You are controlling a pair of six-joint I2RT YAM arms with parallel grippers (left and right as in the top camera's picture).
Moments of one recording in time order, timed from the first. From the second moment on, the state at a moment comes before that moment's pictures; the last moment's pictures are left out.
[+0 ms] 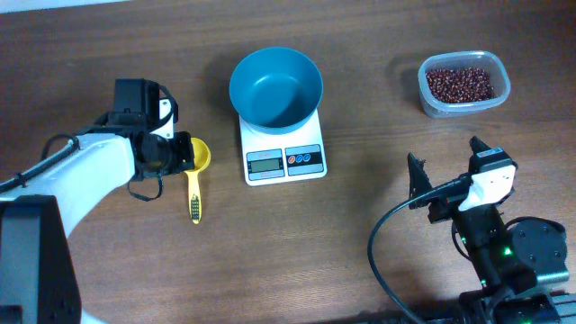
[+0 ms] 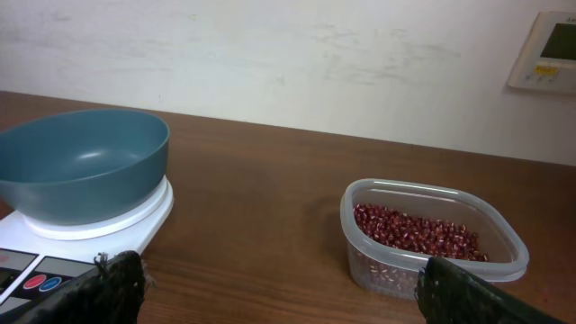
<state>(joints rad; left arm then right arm) -0.12 1.73 0.92 -0.38 0.03 -0.14 0.02 0.01 0.02 -0.08 -0.10 -0.08</state>
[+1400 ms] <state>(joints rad) -0.12 1.22 0.92 -0.73 -0.05 -1.65 0.02 0.01 0.02 -0.08 -0.10 -0.08</state>
